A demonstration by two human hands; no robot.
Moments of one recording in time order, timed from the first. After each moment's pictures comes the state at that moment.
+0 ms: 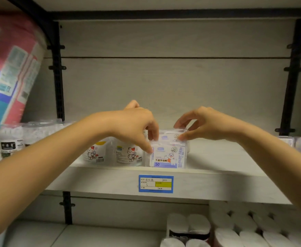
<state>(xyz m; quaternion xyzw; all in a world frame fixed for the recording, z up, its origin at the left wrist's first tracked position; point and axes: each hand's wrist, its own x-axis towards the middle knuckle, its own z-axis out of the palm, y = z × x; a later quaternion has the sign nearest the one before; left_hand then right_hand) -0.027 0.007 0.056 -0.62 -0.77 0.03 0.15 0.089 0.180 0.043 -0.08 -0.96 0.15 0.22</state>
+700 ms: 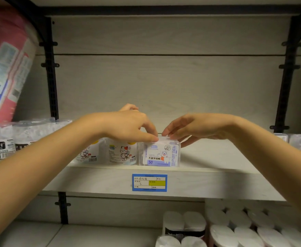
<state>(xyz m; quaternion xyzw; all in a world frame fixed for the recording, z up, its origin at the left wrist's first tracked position) -0.032 0.014 0.050 -0.62 -0.78 0.01 0.12 0.077 0.185 0.044 -0.10 -0.92 0.37 0.01</state>
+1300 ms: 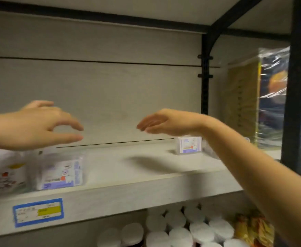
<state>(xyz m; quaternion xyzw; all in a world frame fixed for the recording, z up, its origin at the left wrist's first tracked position) -0.017 0.053 0.064 -0.59 -0.75 -0.04 0.27 0.181 0.264 0.059 -0.09 -0.97 0.17 0.16</state>
